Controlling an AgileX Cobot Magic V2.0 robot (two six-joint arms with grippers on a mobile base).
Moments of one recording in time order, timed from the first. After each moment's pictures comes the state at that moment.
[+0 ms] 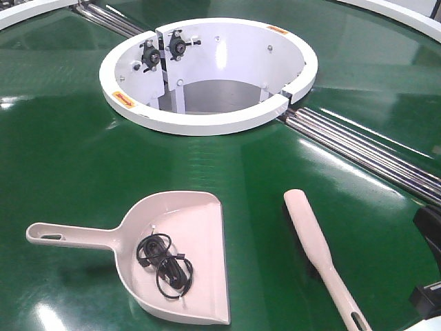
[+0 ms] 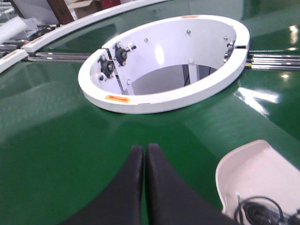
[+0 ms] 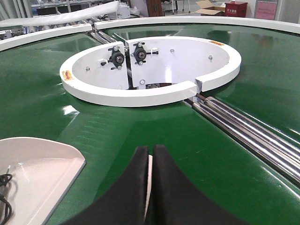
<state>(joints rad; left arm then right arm) -0.27 0.65 -0.63 0.08 0.37 0.16 0.27 0.44 -0.29 0.10 0.12 -0.09</state>
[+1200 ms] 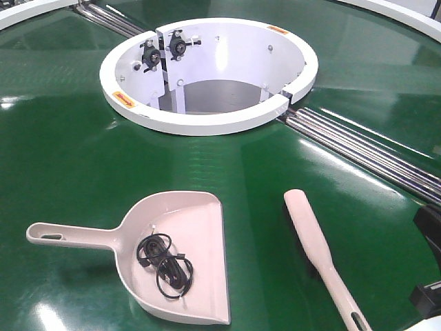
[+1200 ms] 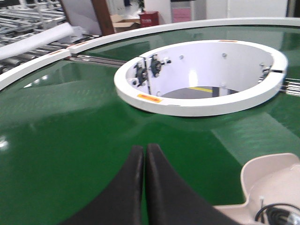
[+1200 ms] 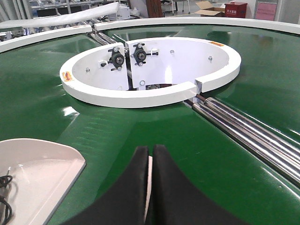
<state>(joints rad) -0.08 0.34 -0.34 -0.02 0.24 0.15 0.27 0.44 -0.29 0.10 0.12 -0.09</state>
